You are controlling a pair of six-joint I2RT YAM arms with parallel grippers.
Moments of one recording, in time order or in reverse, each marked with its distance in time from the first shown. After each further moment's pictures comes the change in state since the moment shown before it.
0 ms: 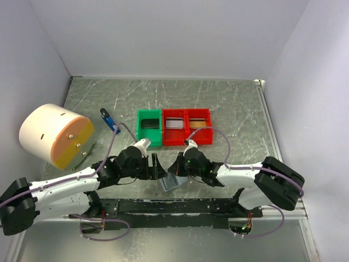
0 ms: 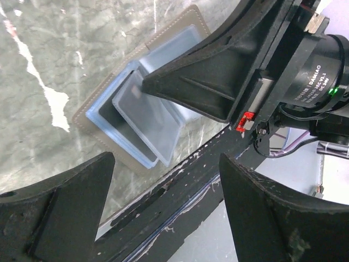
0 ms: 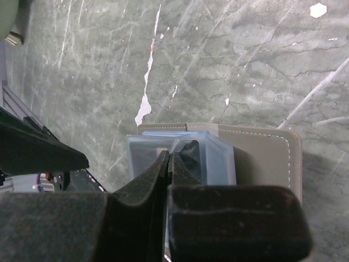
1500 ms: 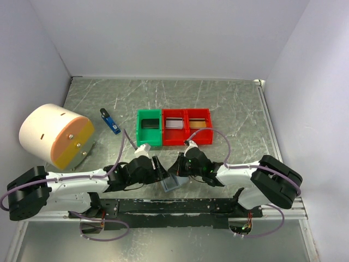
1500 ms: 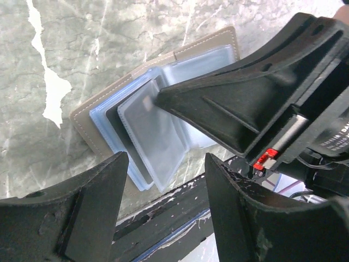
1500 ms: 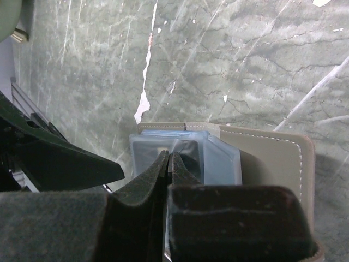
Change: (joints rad) left arm -0.177 0.165 -0.030 0.124 -0.286 -0.328; right arm -0.033 0.023 -0.028 0.061 -0.065 0.021
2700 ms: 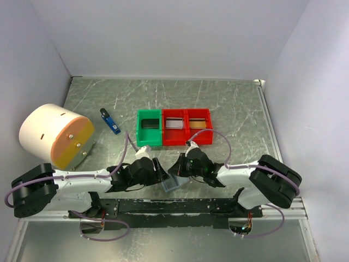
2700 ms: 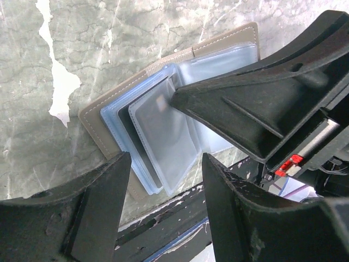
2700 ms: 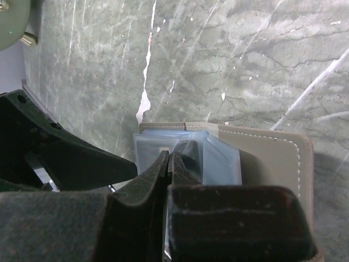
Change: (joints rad) left arm -0.006 0.056 -0.018 0.051 0.003 -0.026; right arm -0.014 0.019 -0.026 0.059 -0.022 0.027
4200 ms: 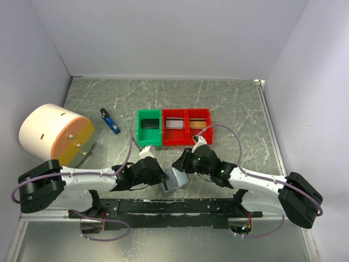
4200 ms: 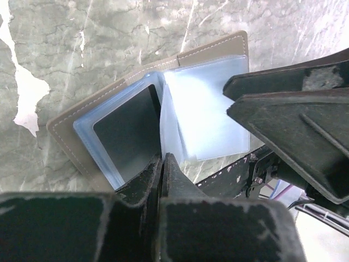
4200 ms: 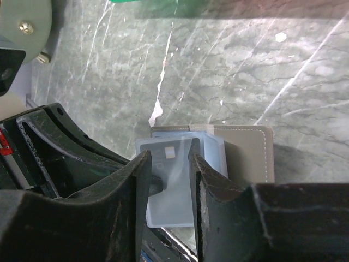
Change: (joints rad) left arm -0.017 0.078 0.026 0.064 0.000 -0.025; right arm -0.024 -0.273 0.026 -0.255 0.065 -0.063
